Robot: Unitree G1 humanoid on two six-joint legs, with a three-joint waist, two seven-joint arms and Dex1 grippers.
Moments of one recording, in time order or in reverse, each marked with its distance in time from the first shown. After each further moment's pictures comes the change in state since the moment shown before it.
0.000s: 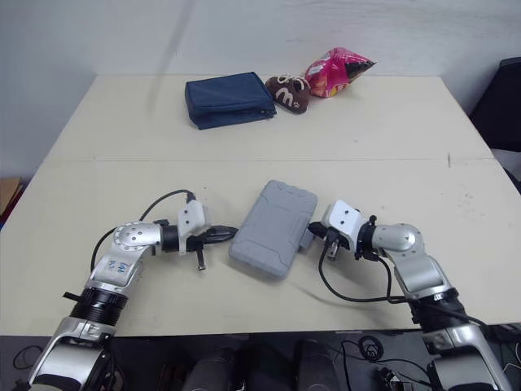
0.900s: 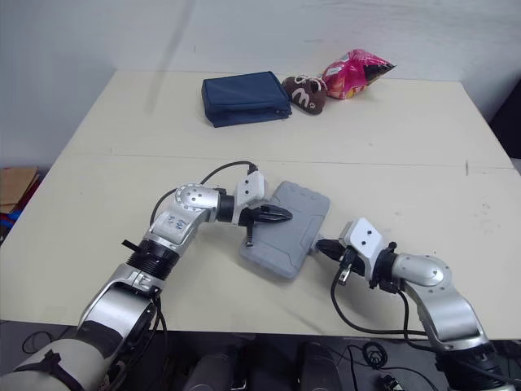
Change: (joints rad) left arm -0.396 -0.254 -0.293 0.280 0.103 0.005 -0.081; right arm 0.230 0.011 -0.071 -0.360 0.119 0.188 -0.047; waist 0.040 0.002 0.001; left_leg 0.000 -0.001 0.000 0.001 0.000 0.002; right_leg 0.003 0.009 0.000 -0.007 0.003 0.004
